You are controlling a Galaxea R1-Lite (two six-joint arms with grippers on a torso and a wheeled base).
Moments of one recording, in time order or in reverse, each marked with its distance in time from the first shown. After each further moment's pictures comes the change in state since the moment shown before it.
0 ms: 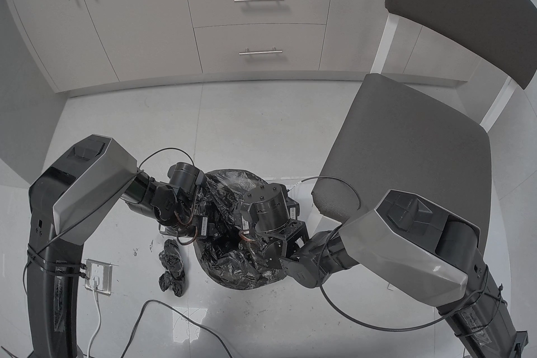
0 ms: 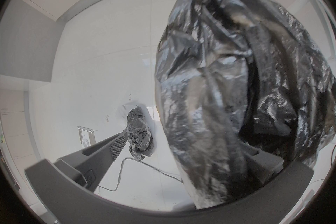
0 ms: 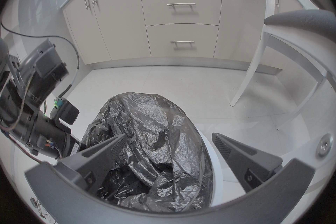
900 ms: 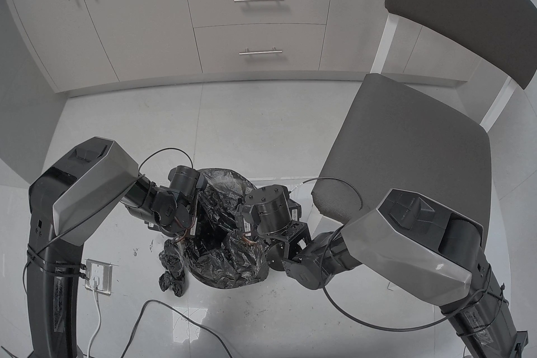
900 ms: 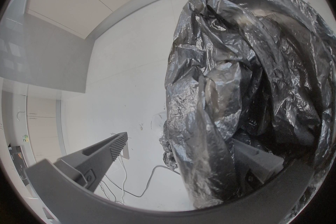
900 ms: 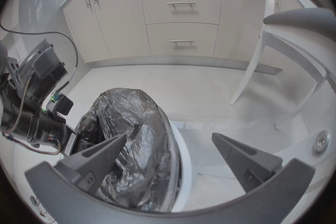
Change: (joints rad) left arm -0.006 -0.004 0.048 -0.068 0.318 0.050; right arm 0.001 -0.016 0.035 -0.004 0.002 0.001
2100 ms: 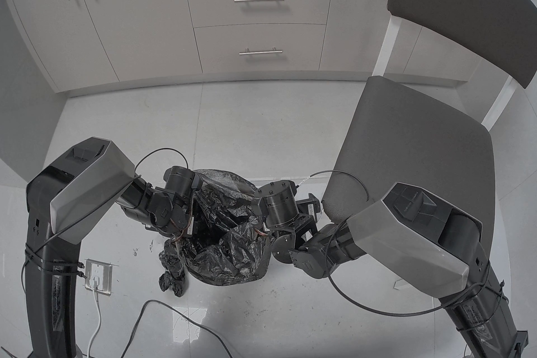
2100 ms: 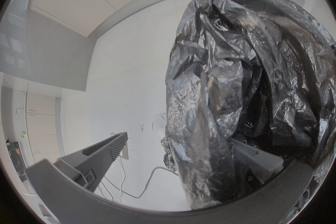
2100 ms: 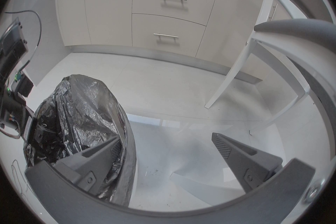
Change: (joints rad) left arm 0.016 -0.008 0.034 -0.050 -0.010 -0.004; right arm -0.051 0.017 -0.039 0.094 -0.158 -0.088
